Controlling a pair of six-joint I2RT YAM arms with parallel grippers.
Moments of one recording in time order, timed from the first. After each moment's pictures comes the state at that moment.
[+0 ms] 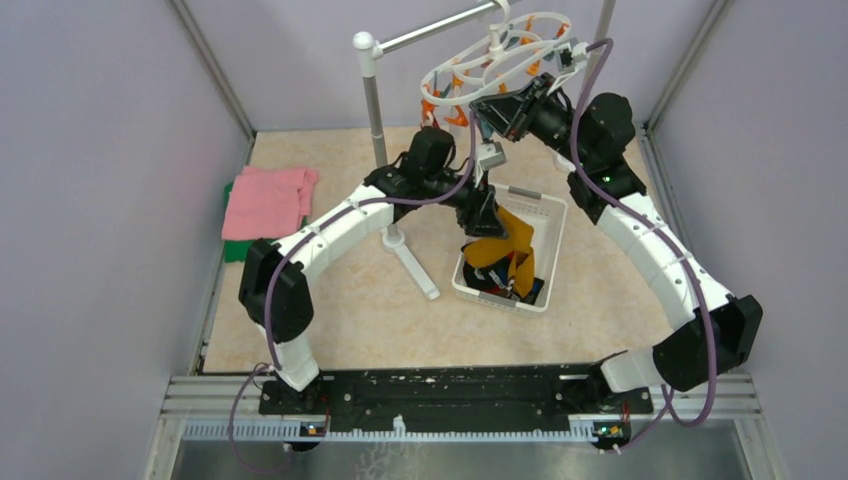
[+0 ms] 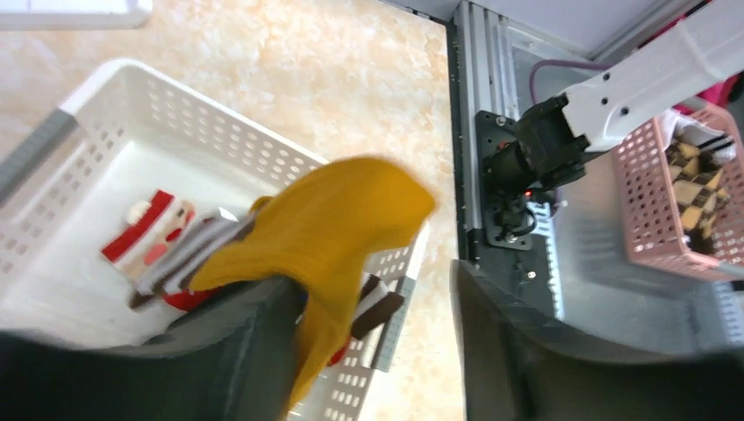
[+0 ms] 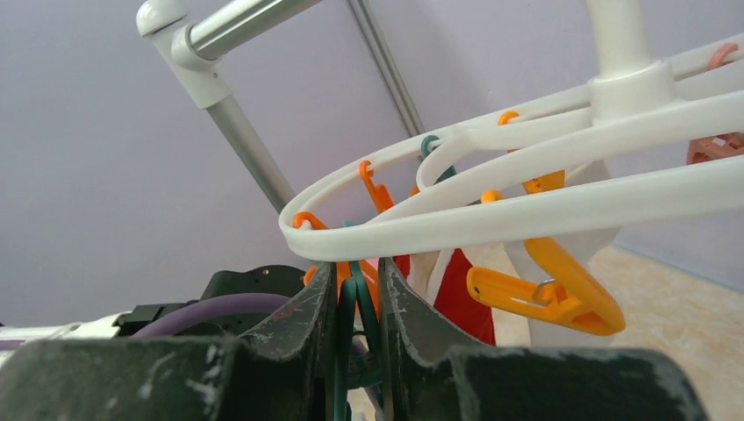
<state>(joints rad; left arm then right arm) -0.71 1.77 1.61 -0.34 0.91 0.02 0.40 1.40 1.41 0.26 -0.50 0.55</state>
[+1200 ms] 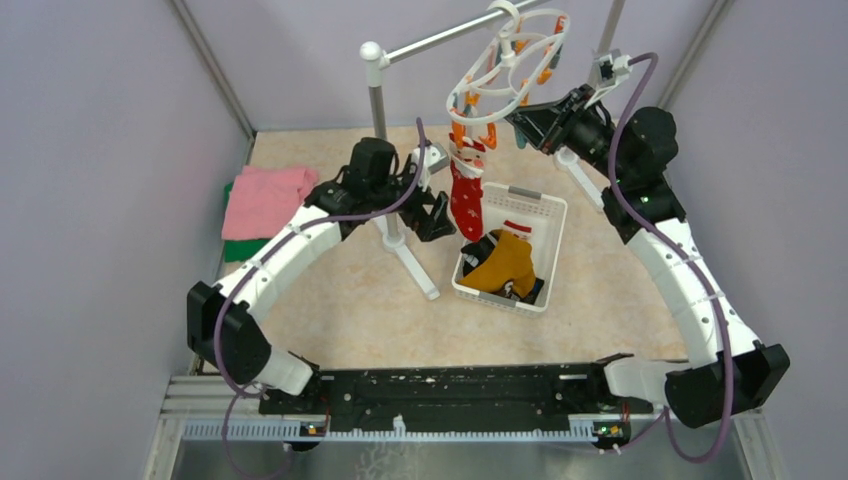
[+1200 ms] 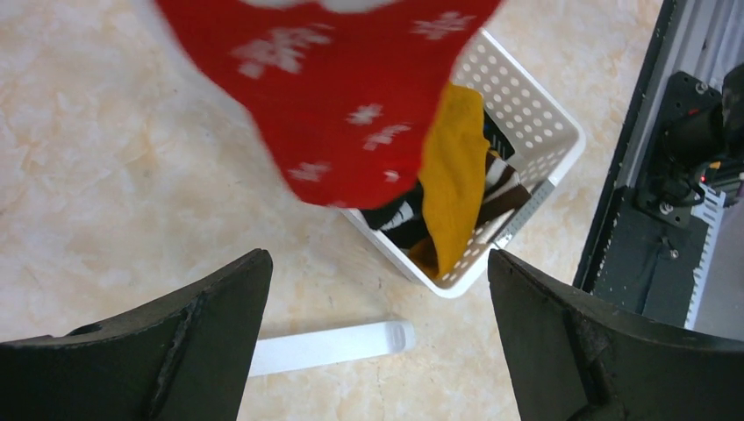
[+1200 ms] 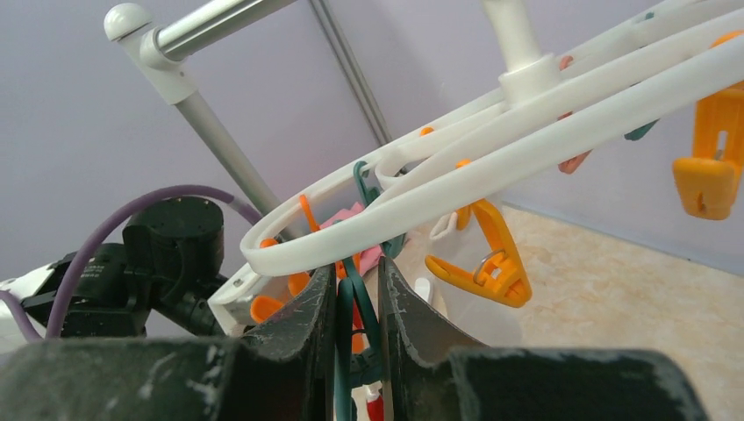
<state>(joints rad) -0.56 1.45 1.33 -0.46 0.57 0.15 0.28 1.22 1.32 0.12 -0.53 0.50</state>
